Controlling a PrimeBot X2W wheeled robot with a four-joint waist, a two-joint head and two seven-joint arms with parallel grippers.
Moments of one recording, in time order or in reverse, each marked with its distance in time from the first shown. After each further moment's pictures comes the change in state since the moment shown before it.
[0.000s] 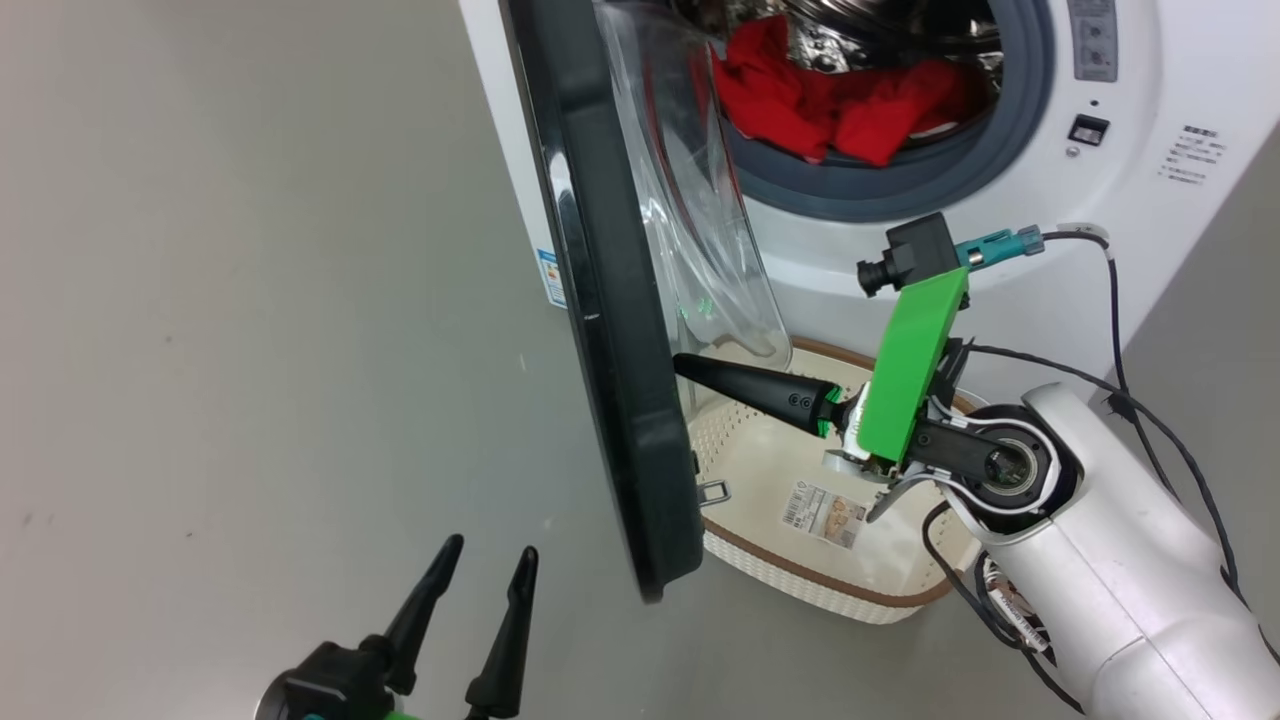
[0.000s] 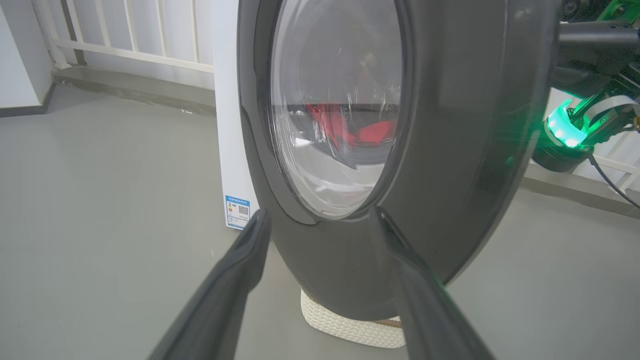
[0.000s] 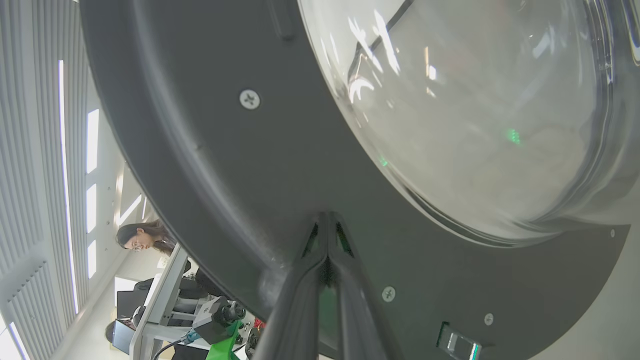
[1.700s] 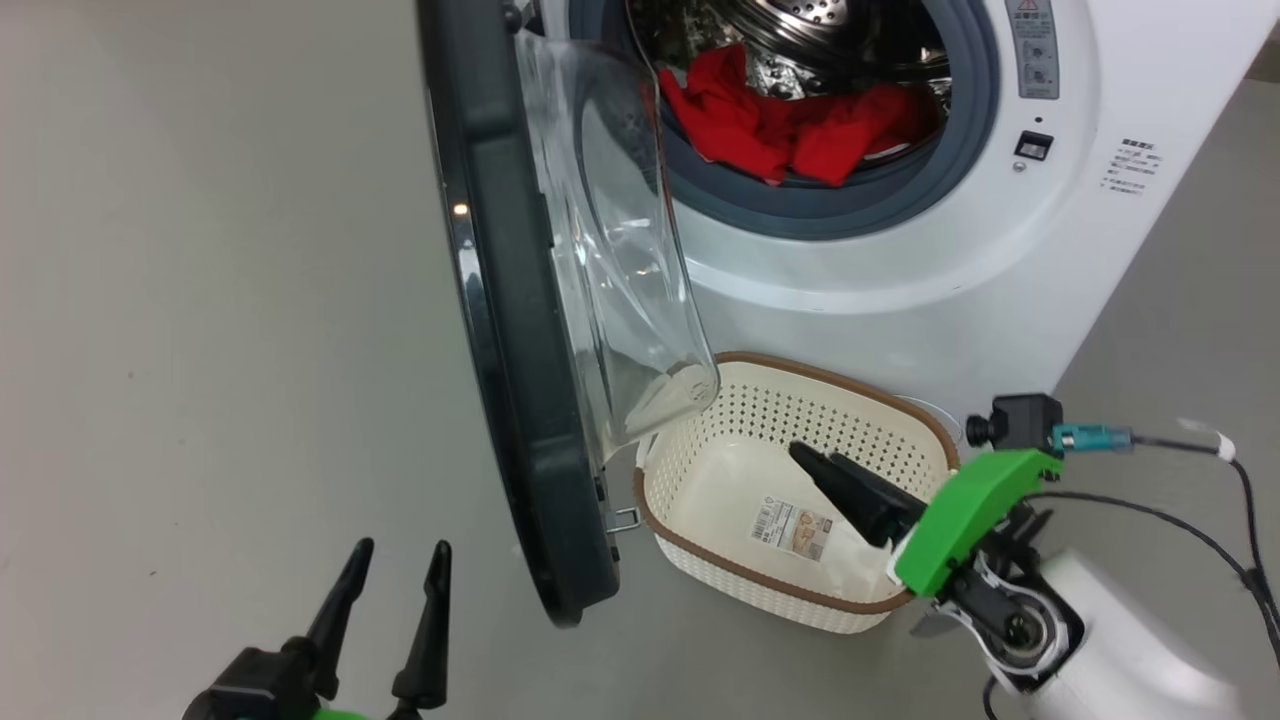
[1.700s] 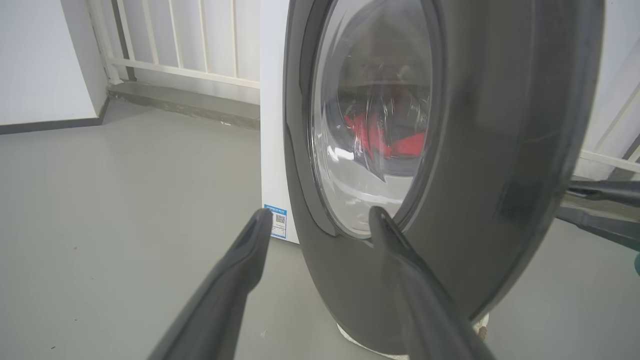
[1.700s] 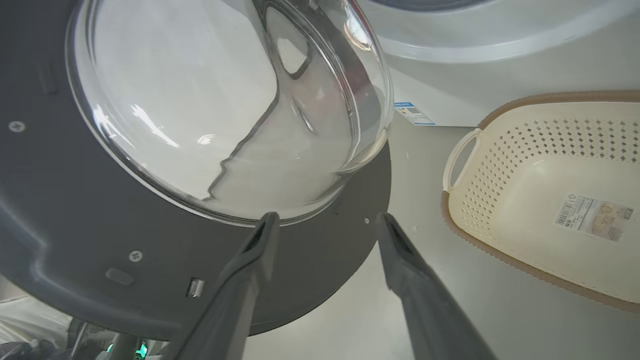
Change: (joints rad) left arm 0.015 0.000 0.130 0.018 0.035 0.023 0.000; right arm 0.199 -0.076 0.084 0.140 -0.189 0.000 -0.481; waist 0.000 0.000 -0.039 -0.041
